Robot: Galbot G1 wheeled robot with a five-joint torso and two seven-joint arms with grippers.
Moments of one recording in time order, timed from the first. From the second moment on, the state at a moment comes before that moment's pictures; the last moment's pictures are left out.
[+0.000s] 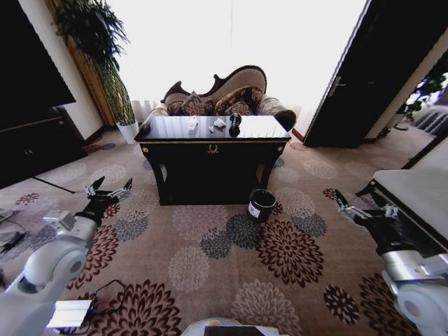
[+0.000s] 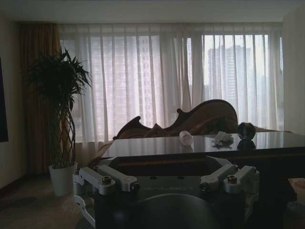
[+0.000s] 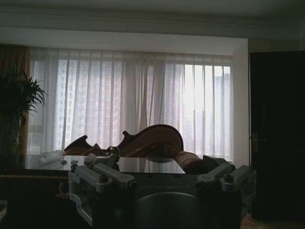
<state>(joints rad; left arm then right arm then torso) 1.52 -0.76 -0.87 -2.17 -0.83 0.10 -0.16 -1.84 1.02 1.19 2.27 0.81 0.07 -0.07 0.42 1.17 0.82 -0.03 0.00</state>
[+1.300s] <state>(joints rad) 1.51 -0.80 -0.85 -2.21 -0.80 0.13 -0.17 -1.84 1.04 1.12 2.26 0.72 0.09 -0.10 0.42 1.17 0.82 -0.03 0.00</state>
